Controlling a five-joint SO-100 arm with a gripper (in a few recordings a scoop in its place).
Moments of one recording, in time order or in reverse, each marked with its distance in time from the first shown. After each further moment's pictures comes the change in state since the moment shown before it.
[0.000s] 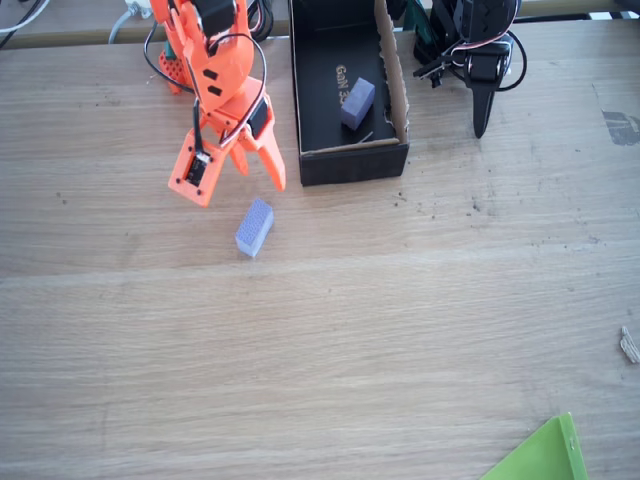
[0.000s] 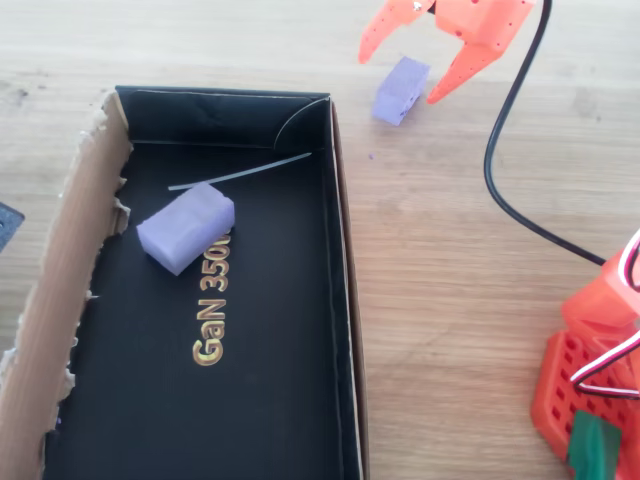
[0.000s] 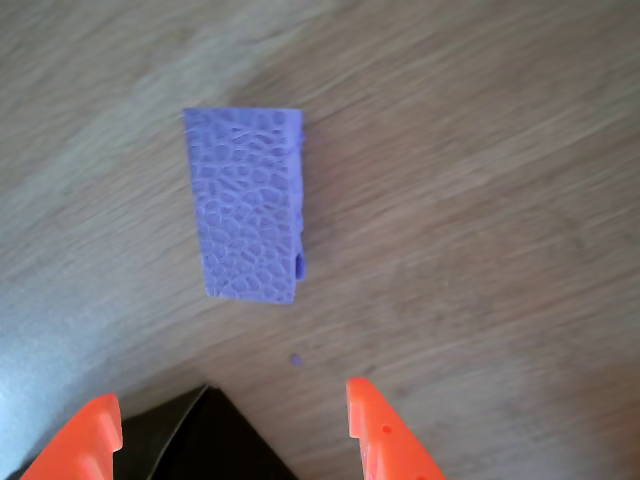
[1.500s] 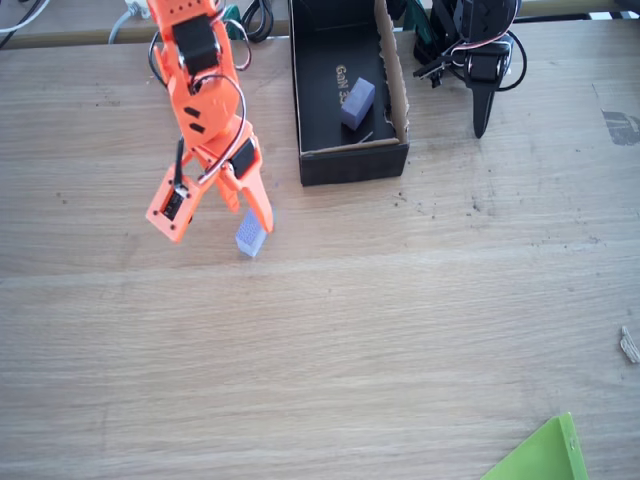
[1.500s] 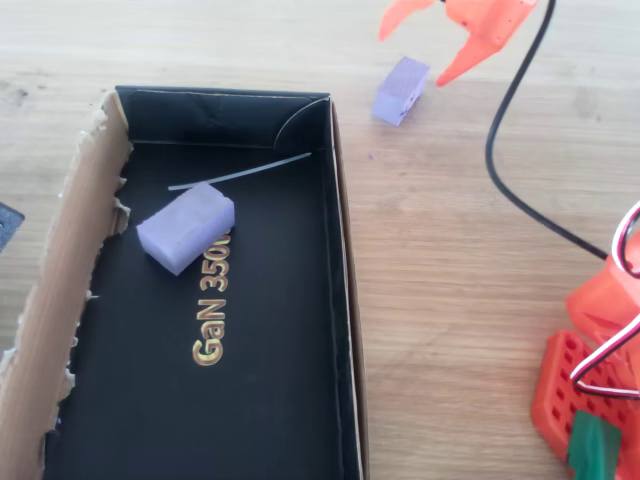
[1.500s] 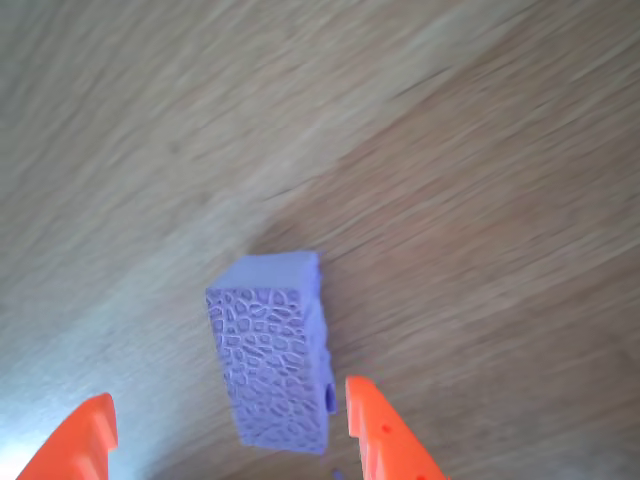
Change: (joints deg) arm 7.7 -9.8 -5.8 -8.0 -1.1
